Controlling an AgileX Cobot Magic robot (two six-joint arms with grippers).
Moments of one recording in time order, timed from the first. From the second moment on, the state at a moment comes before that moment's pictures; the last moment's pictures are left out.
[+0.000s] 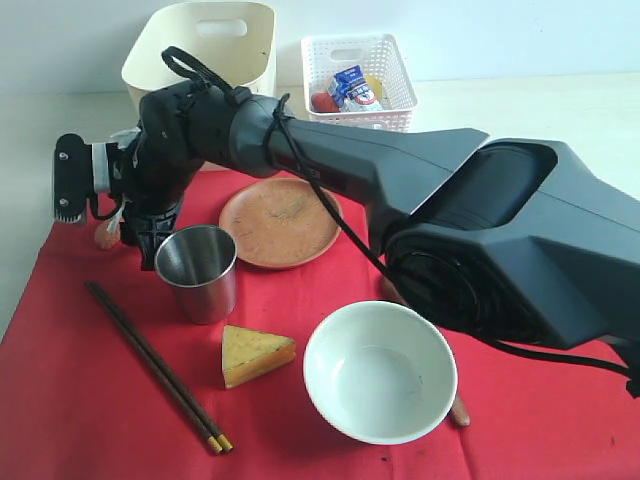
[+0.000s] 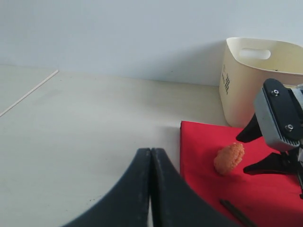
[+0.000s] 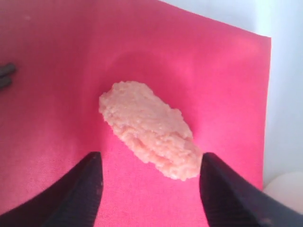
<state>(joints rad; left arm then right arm) 0.09 0.00 0.00 0.07 0.26 -0.11 0.99 2.64 -2.31 0.14 0.74 -1.01</state>
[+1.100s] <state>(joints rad) 0.09 0.00 0.00 0.07 0.26 -0.11 0.99 2.61 -2.31 0.07 0.76 -1.31</state>
